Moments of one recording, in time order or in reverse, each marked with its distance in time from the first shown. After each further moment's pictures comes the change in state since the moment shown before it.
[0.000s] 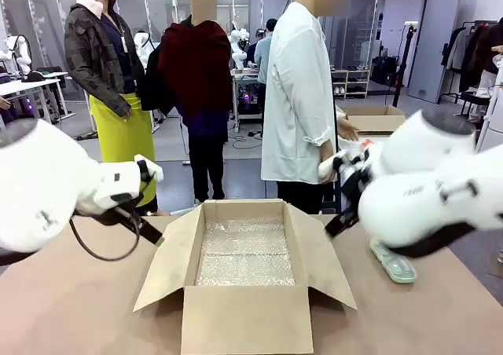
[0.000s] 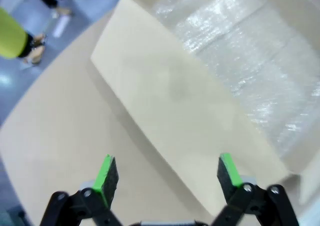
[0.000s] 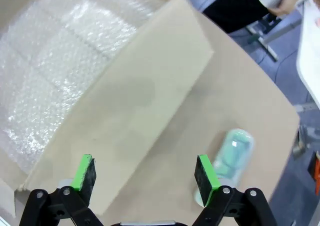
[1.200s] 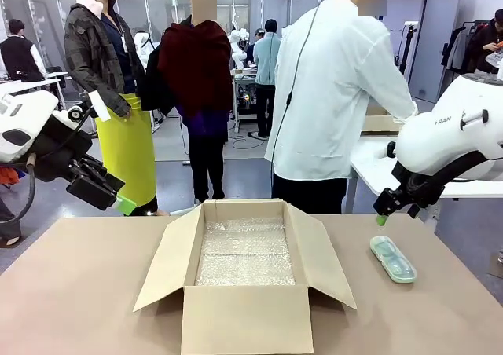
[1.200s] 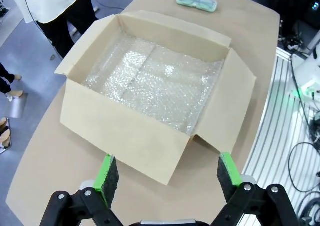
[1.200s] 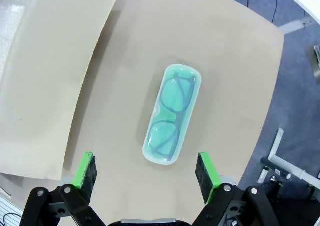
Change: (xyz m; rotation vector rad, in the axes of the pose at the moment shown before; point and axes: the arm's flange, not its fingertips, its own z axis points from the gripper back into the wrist) left arm 0.001 -0.003 0.148 -0.299 -0.194 -0.255; right arm -0.012 -0.128 -0.001 0.027 0.241 -0.305
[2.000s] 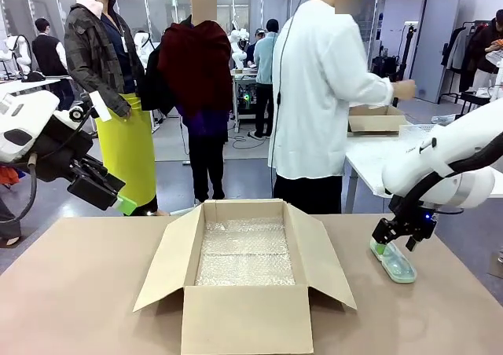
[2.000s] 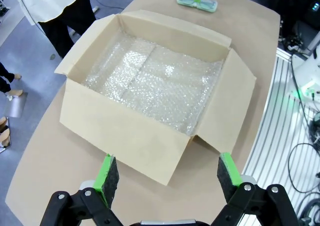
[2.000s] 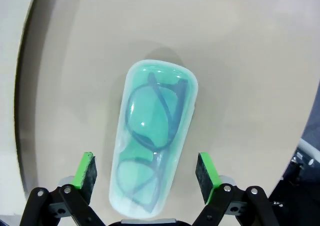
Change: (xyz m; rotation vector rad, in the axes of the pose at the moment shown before) left arm 0.000 0.000 -0.001 0.000 0.001 0.004; right arm 0.009 -0.054 -0.126 0.061 0.173 -0.107
